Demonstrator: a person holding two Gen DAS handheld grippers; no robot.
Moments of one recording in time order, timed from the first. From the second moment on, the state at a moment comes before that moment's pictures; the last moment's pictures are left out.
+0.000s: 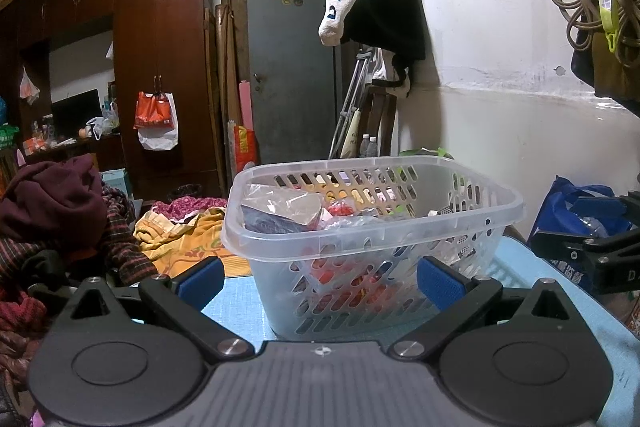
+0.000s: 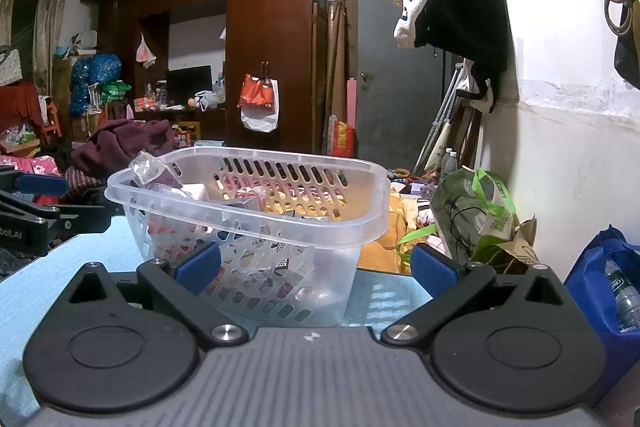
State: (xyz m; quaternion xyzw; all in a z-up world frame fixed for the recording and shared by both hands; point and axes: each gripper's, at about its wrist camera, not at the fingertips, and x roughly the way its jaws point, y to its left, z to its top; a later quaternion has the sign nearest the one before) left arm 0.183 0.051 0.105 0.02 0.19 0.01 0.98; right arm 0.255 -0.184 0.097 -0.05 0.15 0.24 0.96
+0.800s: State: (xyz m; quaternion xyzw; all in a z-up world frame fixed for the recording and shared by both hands) left arm 0.183 0.050 0.104 0.02 0.19 0.01 0.98; right arm 0.254 -0.186 0.095 -0.05 0.15 0.24 0.96
